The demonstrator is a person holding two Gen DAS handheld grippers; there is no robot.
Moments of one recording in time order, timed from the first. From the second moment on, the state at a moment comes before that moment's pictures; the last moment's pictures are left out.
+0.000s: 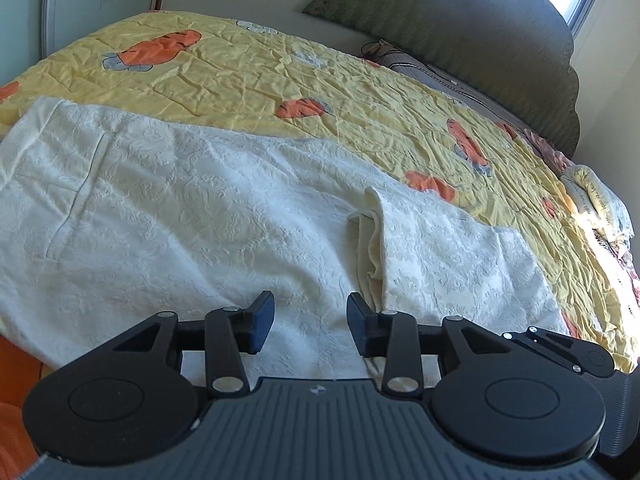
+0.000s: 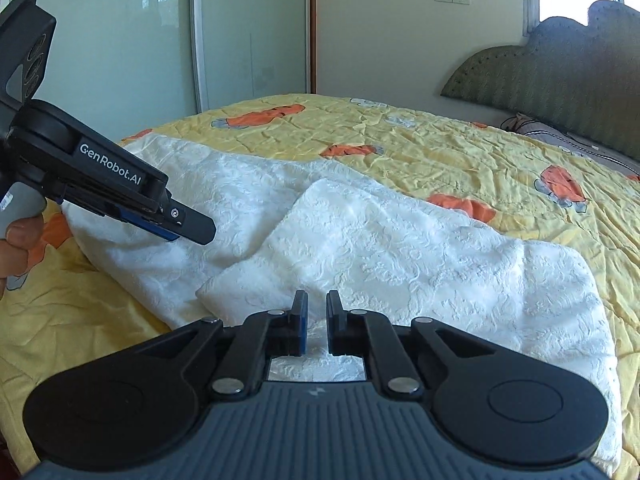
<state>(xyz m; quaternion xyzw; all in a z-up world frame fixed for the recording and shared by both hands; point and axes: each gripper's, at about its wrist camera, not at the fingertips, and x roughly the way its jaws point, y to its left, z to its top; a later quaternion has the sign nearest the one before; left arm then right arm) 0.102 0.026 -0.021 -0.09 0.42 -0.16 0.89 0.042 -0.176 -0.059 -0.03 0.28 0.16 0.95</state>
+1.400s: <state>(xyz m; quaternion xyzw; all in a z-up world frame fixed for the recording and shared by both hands) 0.188 -0.021 -0.040 -0.14 0.44 -0.22 0.86 0.080 -0.247 -0.046 0.03 0.28 0.11 0.95</state>
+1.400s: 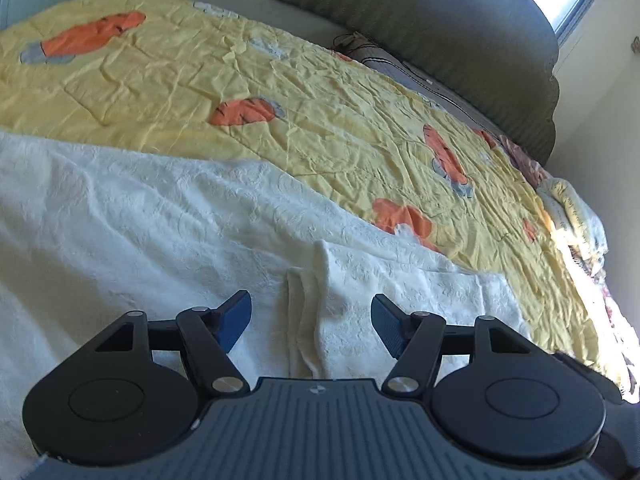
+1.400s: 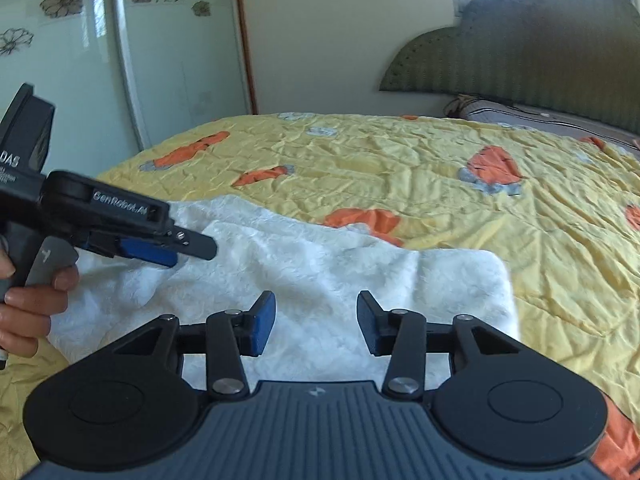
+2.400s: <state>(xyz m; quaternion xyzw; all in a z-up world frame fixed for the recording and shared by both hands) 0.117 -0.049 -0.027 0.06 0.35 -0.21 0.91 0.009 -0.279 -0.045 0.03 0.26 0.02 0.96</state>
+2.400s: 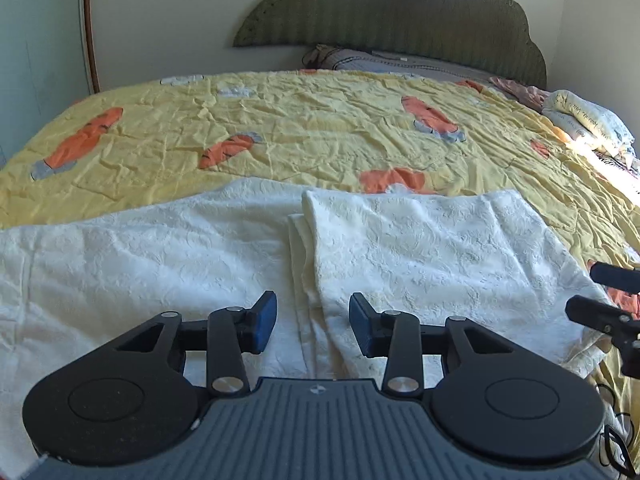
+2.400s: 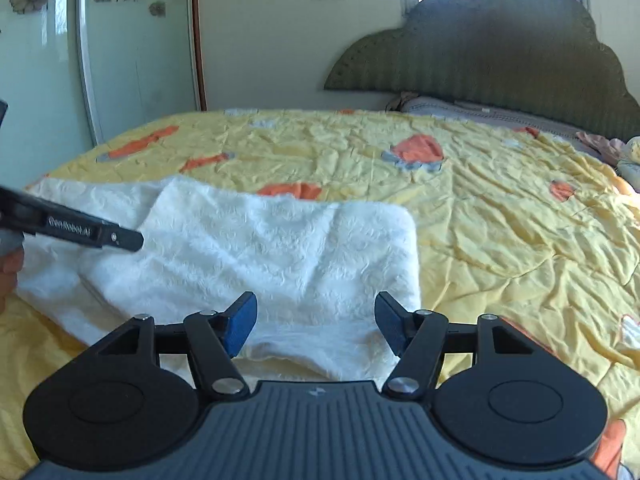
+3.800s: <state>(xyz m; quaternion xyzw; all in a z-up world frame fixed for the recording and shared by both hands) 0.092 -0.055 -0.044 0.04 0.31 -0.14 0.94 0.071 -0.255 -0.084 0.02 0.31 0.00 0.95</state>
